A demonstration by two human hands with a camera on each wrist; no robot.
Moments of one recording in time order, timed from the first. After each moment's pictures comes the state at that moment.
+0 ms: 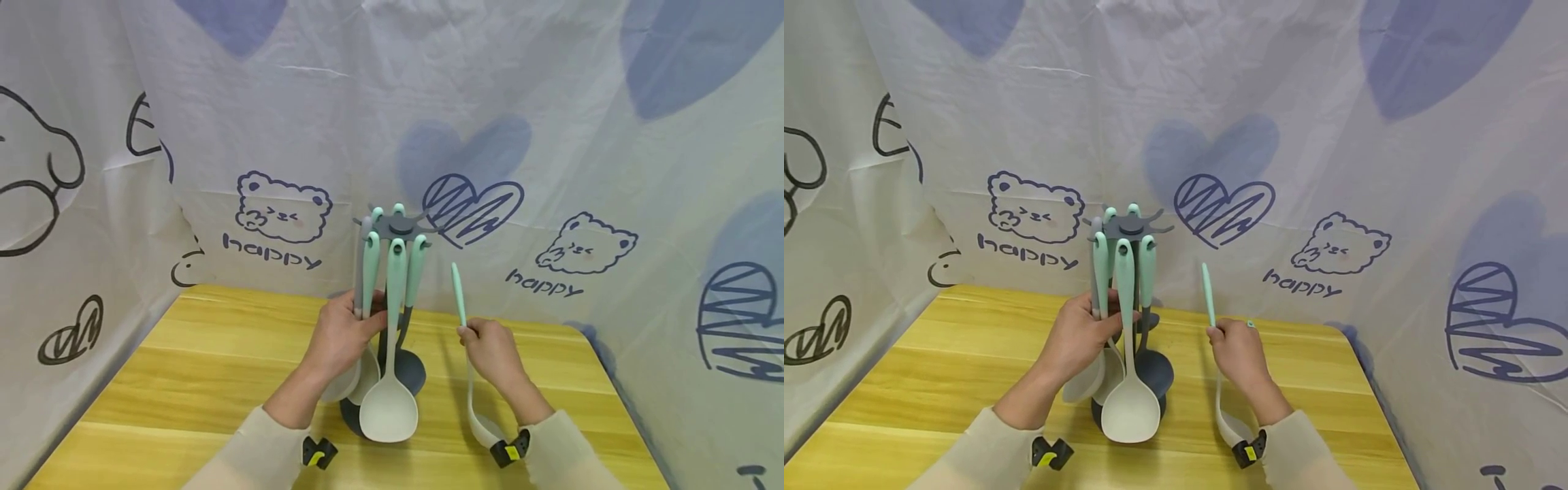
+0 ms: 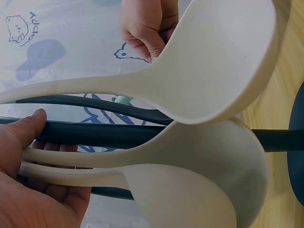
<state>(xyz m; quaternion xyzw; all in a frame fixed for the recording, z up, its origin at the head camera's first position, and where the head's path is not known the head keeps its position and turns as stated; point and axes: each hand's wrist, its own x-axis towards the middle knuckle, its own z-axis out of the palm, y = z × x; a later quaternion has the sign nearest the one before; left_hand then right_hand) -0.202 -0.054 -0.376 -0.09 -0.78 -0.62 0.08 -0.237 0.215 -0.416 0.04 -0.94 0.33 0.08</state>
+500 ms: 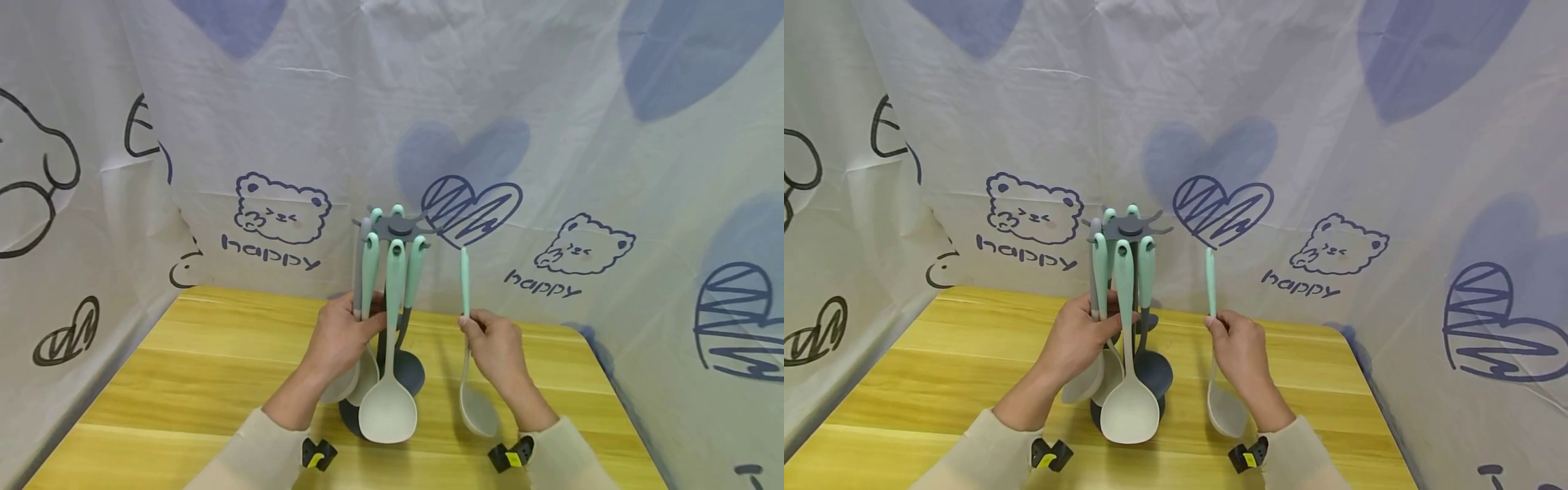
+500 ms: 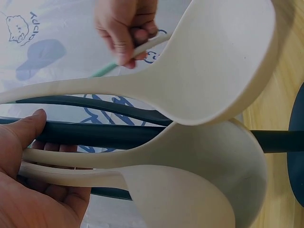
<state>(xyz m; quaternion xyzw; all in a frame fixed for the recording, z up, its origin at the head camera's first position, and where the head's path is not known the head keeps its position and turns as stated) -0.203 -0.055 -0.378 -0.09 -0.78 -0.62 0.09 -0.221 0.205 -0.397 0.04 -0.91 0.38 0.16</state>
